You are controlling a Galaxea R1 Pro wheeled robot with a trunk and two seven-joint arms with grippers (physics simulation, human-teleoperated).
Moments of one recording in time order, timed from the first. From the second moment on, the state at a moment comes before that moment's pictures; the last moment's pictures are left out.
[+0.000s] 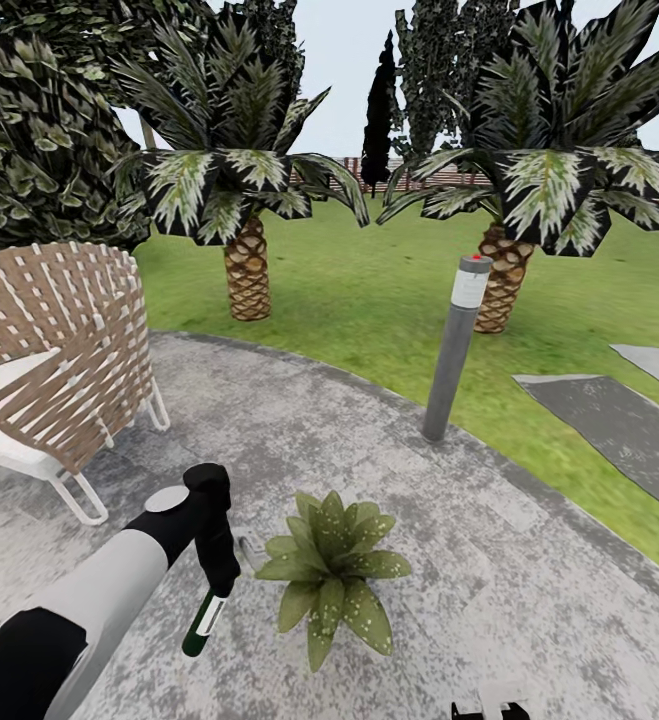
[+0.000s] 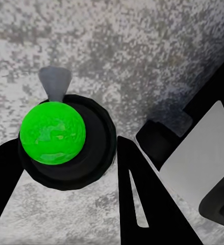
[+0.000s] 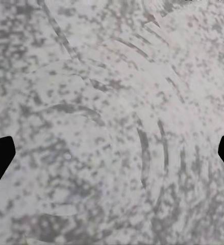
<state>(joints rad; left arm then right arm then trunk) -0.92 0.04 -0.38 -0.58 -1.14 0.80 -1.56 -0.42 -0.02 0.32 -0.03 -0.17 -0.36 -0.20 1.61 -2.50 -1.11</state>
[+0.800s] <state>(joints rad) -0.77 0.04 -0.23 -0.58 -1.09 0.80 -1.37 -0.42 -0.03 0.32 -0.03 -0.17 -0.36 -0.19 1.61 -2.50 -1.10</state>
